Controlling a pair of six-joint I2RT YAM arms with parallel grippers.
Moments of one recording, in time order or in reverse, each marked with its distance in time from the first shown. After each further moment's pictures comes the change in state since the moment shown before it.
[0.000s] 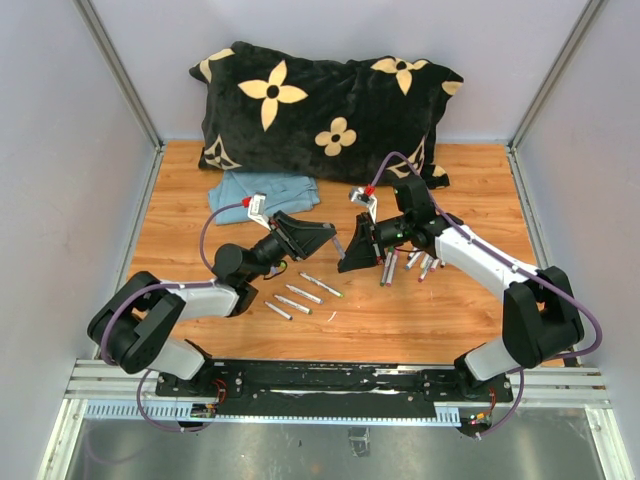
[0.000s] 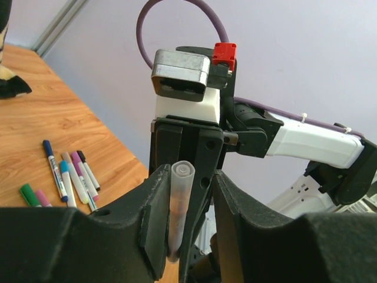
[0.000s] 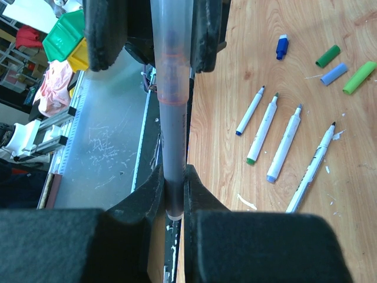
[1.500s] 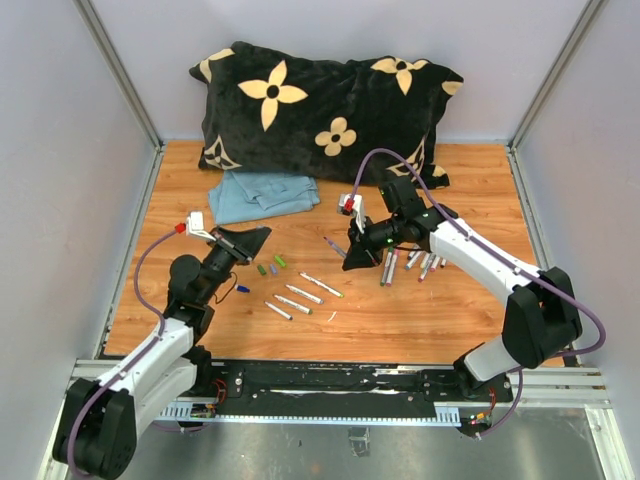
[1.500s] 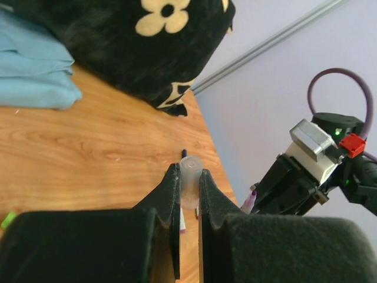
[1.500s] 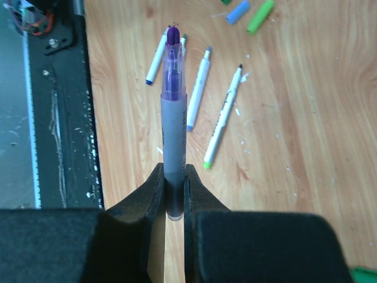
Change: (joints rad) left arm 0.349 -0.581 -0.196 -0.685 -0.134 0.066; right arm 0.079 0.006 0.127 -0.333 0.430 -0.353
